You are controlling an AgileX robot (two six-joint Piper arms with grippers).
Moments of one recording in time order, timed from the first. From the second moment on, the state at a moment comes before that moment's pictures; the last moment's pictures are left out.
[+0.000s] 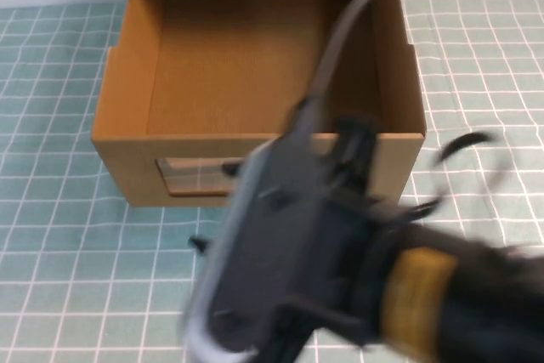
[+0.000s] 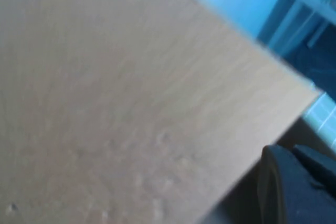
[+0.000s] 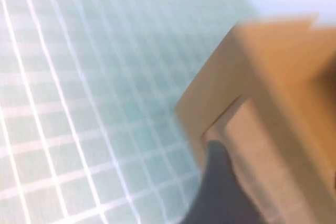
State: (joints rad) right arm 1.37 1.27 -1.10 -1.06 0.57 0.65; left arm -0.17 1.90 -2.22 -0.80 1.14 0.57
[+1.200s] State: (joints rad) right arm 1.38 0.24 -0.50 -1.20 1.24 1.02; left arm -0.17 0.39 -0.96 -0.21 0.97 0.17
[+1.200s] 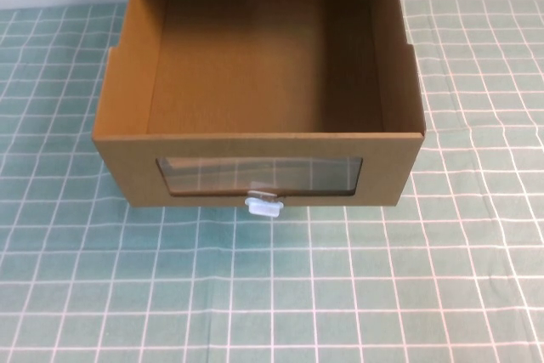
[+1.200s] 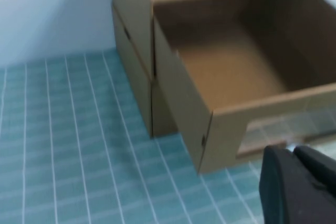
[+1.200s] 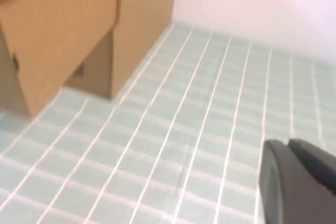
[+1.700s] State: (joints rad) right arm 1.38 0.16 -0.48 -1.12 1.25 1.02; left arm -0.17 0.39 -0.79 -0.19 1.04 0.16
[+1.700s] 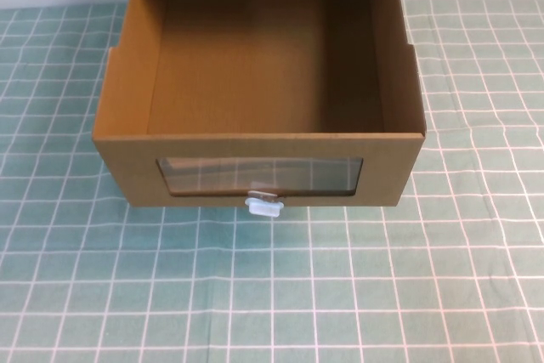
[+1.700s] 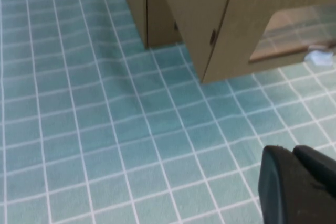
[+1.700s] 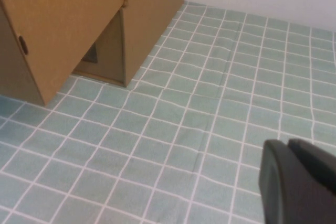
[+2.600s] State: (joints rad) right arm 1.38 0.16 -0.48 -1.12 1.25 1.02; left arm -0.17 -0.01 -0.02 -0.04 0.35 0.14
